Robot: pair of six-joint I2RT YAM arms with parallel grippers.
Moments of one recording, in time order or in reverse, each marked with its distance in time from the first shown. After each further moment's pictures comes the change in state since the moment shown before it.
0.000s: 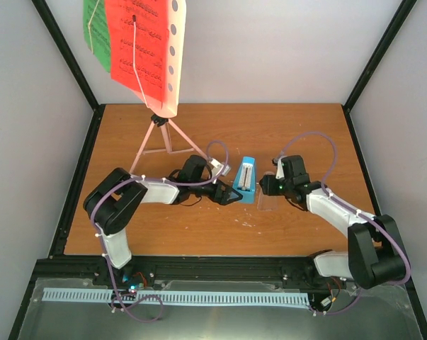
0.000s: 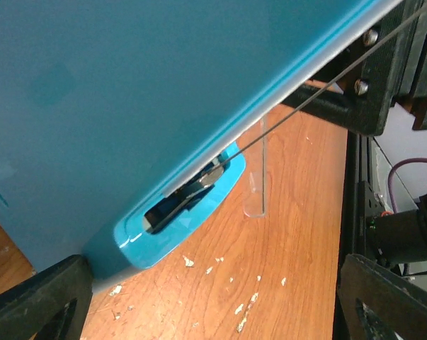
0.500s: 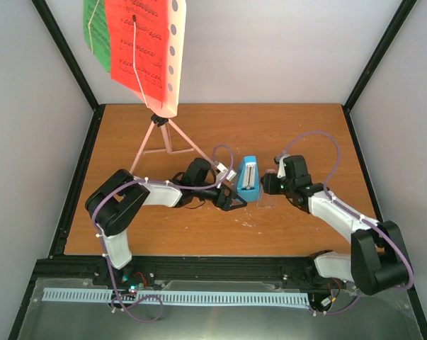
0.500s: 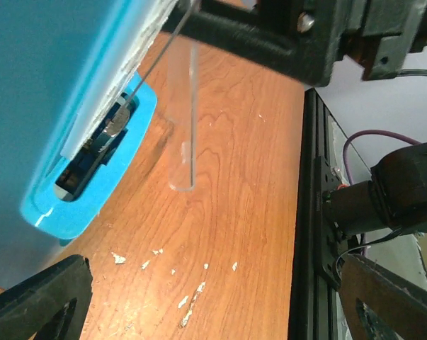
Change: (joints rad) left arm -0.050 0.014 -0.002 0.041 0.105 -0.015; right arm -0.002 -0.008 0.003 0.035 -0.008 -0.006
